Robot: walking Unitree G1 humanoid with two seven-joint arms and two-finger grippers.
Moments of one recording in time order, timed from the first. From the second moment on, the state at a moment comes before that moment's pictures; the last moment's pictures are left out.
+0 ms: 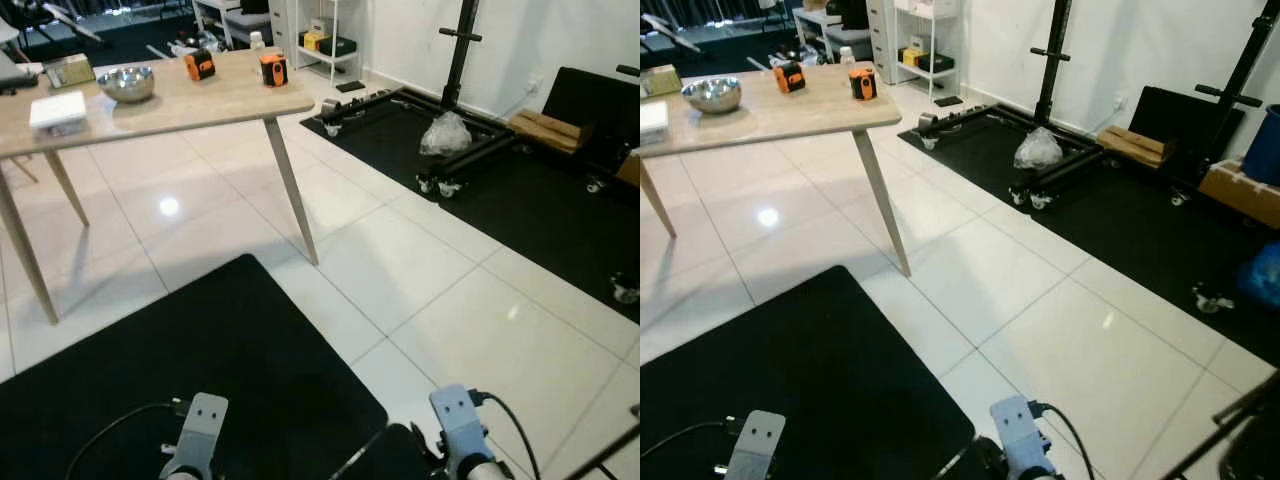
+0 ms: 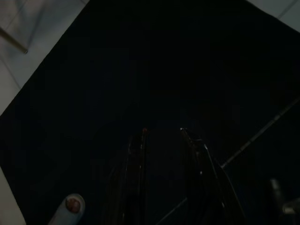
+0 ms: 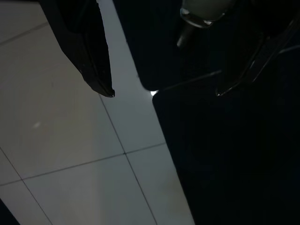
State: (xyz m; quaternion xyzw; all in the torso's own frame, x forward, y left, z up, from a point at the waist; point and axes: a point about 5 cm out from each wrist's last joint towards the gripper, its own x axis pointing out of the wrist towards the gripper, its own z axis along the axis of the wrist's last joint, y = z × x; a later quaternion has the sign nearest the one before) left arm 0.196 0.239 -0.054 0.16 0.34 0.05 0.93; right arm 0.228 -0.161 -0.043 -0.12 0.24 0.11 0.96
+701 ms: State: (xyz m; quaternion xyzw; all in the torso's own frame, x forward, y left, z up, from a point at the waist) left arm 0.202 0.237 -0.050 0.16 0.33 0.05 0.93; right arm 0.233 -0.167 -0.039 -0.13 0.23 0.10 0.96
